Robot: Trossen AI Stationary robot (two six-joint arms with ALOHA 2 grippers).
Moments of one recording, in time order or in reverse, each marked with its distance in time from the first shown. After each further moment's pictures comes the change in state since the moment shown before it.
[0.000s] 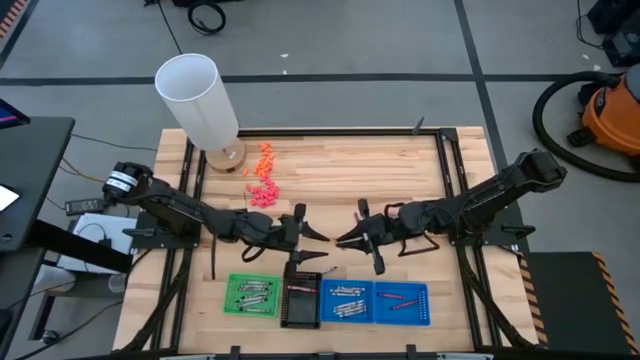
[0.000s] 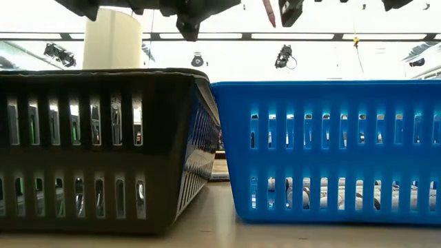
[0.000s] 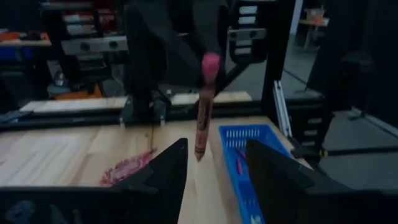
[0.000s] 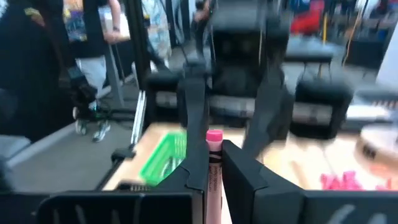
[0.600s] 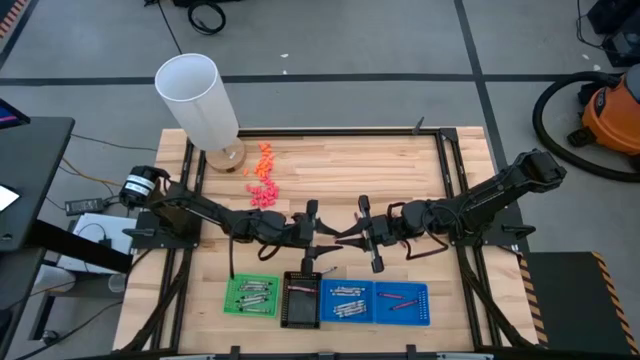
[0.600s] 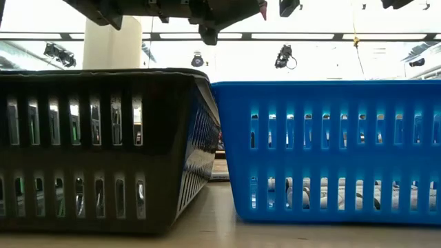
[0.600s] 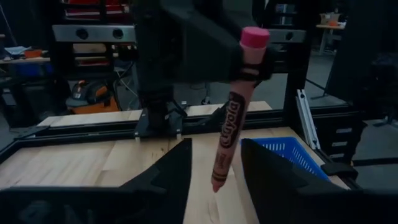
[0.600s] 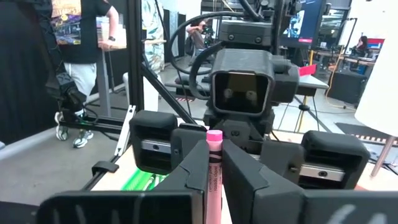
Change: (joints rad) left arm 0.043 0.139 0.091 0.091 -0.013 0.056; right arm 0.000 0.007 0.001 0.074 0.028 -0.114
